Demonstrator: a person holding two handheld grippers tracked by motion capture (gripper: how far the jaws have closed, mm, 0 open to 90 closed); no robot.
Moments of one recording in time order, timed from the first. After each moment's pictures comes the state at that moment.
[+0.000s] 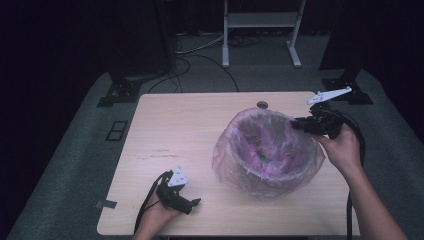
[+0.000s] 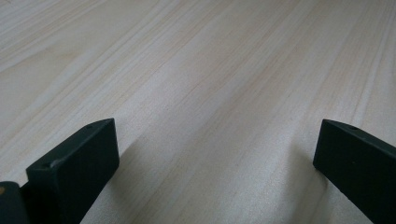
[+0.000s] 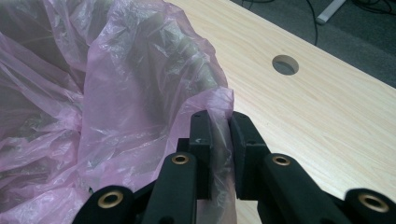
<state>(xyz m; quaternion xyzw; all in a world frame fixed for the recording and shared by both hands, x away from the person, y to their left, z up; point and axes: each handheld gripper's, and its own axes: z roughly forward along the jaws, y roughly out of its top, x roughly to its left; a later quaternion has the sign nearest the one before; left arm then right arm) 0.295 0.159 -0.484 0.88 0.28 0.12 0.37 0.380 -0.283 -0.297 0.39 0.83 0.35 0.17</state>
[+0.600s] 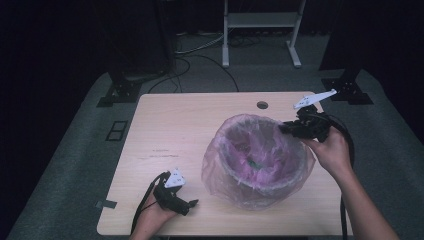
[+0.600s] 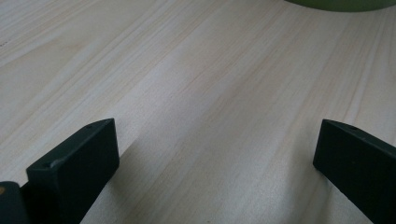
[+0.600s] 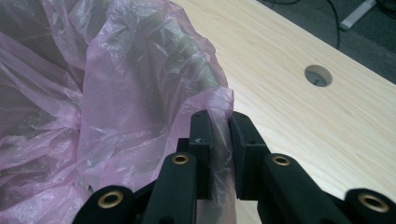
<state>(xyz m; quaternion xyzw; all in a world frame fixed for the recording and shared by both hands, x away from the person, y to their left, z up) 0.292 0.168 -0.484 0.88 0.27 0.12 0.37 0.372 -0.250 -0.296 0.36 0.85 0.35 0.16</state>
